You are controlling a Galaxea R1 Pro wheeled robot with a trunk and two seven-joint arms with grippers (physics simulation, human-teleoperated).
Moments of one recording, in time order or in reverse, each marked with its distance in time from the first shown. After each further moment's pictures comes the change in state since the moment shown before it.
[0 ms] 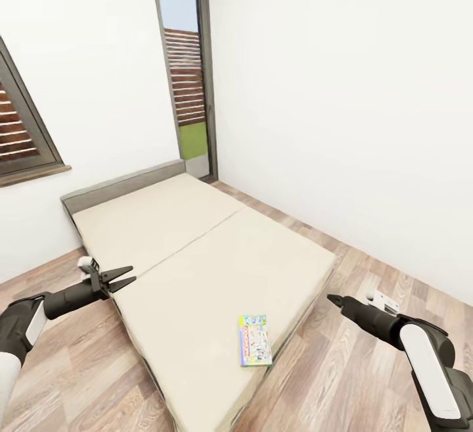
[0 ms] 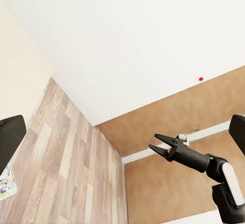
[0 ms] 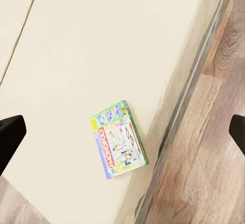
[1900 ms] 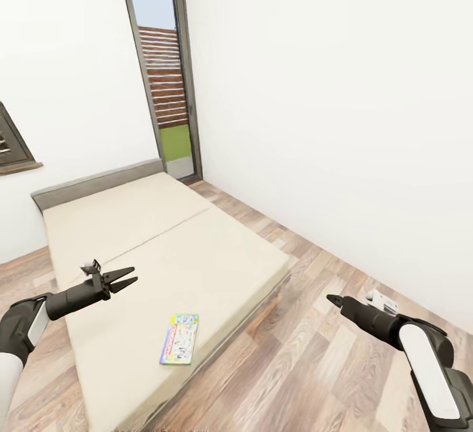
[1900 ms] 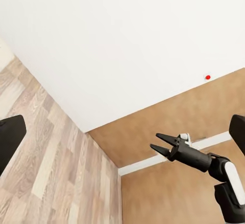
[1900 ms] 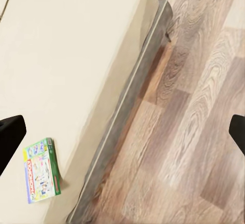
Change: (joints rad) left arm 0.003 -0.007 0.000 0.000 0.001 -0.016 0.005; right arm 0.000 0.004 0.001 0.001 0.000 0.000 -0.001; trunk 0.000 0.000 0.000
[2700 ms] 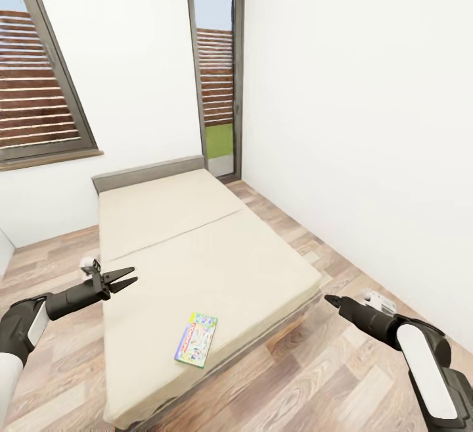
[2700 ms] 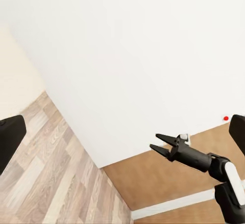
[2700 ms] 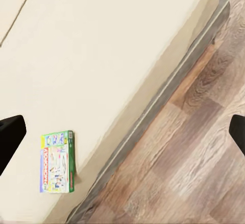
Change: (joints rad) left arm 0.000 0.000 0.000 0.000 -0.001 0.000 0.001; right arm 0.000 0.004 0.009 0.001 0.003 0.000 0.000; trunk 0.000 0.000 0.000
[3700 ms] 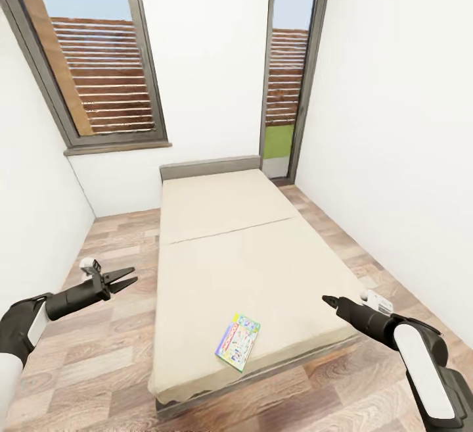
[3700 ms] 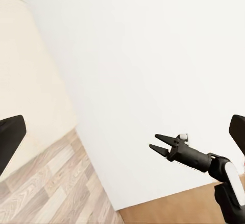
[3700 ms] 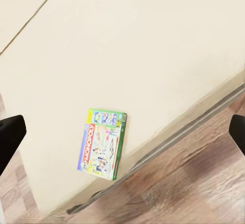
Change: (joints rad) left arm 0.001 0.000 0.000 0.000 0.000 0.000 0.000; right arm 0.000 -0.002 0.021 0.000 0.002 -0.002 0.000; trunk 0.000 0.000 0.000
